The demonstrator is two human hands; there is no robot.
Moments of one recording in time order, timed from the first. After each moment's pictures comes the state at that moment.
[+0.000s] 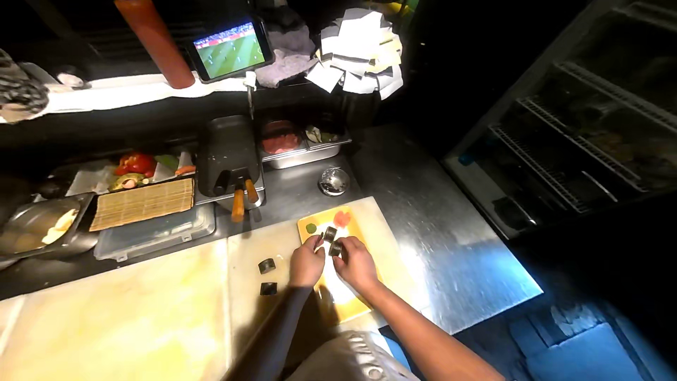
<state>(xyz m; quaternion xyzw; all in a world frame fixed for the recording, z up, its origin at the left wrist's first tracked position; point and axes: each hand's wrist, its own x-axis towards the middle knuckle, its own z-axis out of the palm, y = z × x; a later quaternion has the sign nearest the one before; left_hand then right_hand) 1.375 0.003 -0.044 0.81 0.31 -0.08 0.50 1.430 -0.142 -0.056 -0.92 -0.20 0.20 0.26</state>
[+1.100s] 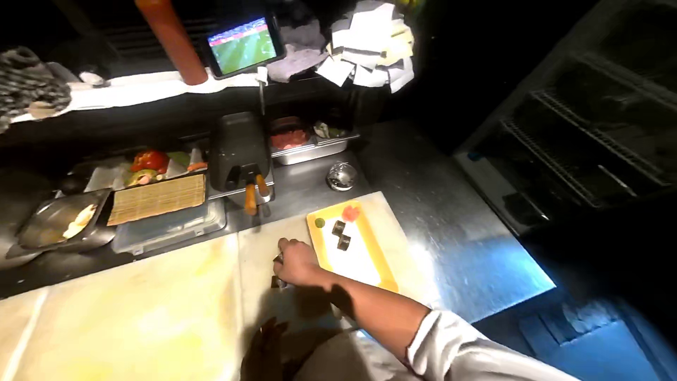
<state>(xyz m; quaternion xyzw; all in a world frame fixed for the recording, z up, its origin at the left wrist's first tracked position) 1.171 -0.010 -0.002 0.71 0.47 0.04 0.53 1.382 -0.005 -0.020 -0.85 -0.33 0.36 0.22</state>
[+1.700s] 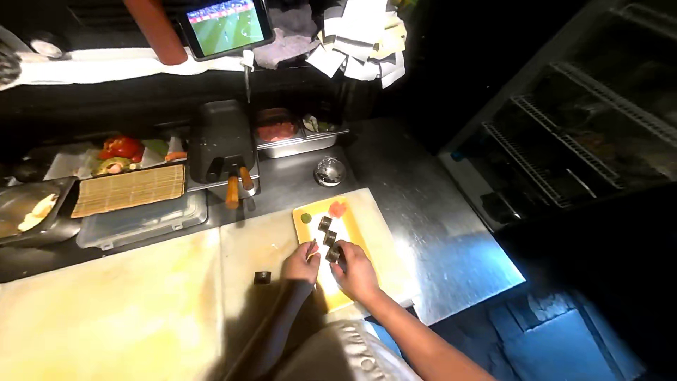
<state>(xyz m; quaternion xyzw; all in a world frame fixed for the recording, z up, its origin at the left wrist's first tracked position) 1.334 -0.007 -0.033 0.78 0.32 -0.10 0.53 1.394 -0.165 -0.057 -0.92 -0.23 0.17 0.26</state>
